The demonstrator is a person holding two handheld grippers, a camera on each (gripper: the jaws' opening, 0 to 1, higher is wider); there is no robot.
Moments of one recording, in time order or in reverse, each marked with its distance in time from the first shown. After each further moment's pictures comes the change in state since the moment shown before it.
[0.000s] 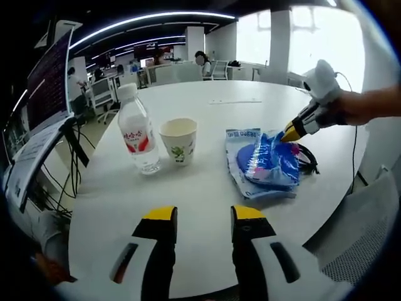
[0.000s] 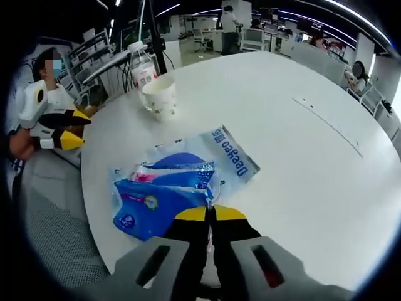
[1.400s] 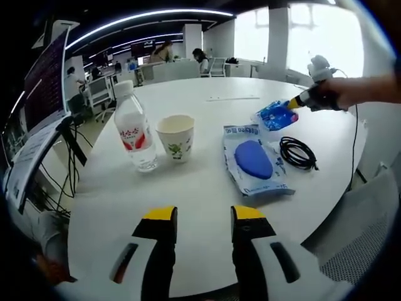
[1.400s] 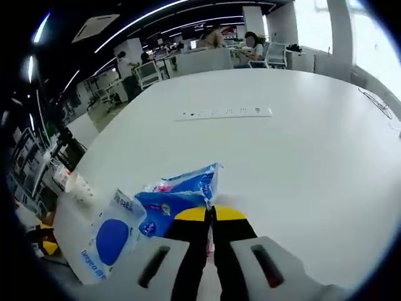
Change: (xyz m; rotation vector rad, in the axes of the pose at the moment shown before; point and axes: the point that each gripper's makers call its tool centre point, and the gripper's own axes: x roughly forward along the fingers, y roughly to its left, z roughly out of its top) left arm 0.003 -0.005 -0.004 0.012 0.023 -0.013; right arm -0.083 -0.112 -0.007 0.606 -0.215 -0.391
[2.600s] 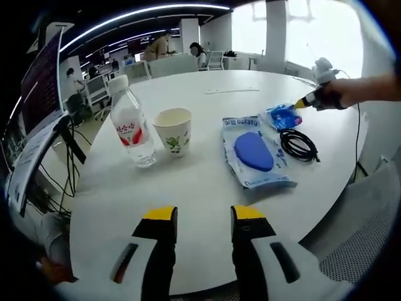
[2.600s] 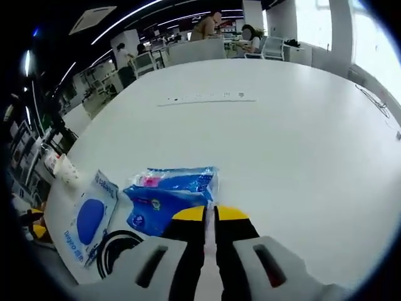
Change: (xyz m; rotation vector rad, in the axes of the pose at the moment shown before) left arm 0.004 -0.002 -0.007 0.029 0.044 0.006; right arm 0.007 -0.044 -0.017 -0.031 0.057 -0.021
